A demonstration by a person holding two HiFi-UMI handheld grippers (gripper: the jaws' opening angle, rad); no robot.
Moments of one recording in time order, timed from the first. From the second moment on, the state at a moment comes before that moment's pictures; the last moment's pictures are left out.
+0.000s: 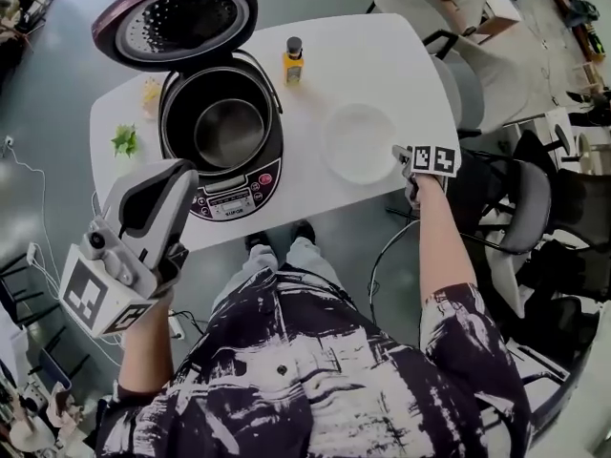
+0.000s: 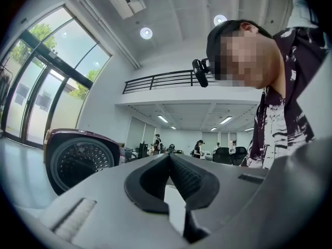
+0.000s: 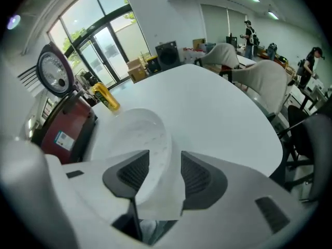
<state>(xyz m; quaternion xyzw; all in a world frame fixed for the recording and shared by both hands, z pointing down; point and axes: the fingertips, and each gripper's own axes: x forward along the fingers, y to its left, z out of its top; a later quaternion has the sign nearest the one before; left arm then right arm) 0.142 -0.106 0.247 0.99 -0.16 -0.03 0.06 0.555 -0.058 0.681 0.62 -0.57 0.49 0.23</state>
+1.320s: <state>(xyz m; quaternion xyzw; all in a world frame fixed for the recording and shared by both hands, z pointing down) 0.096 -0.113 0.224 0.98 -0.16 -0.11 0.05 0.416 -0.193 0.443 0.52 -0.74 0.33 0.26</state>
